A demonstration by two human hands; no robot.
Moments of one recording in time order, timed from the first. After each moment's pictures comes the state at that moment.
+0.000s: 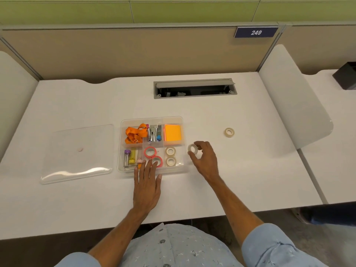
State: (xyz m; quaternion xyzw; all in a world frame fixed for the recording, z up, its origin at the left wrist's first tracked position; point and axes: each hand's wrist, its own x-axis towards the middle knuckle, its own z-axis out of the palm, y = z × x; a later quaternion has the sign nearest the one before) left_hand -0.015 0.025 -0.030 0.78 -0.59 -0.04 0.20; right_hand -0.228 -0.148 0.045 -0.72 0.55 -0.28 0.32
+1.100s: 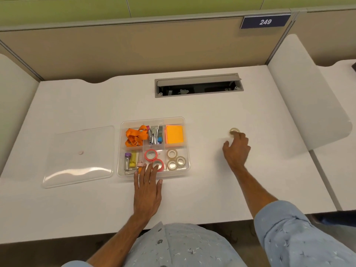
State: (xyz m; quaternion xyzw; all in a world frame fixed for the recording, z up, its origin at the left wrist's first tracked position) left_hand -0.017 0.024 -0.028 0.78 -0.59 -0.03 0.19; right_hand -0.299 -0.244 0.015 -0.66 0.71 -0.20 0.16
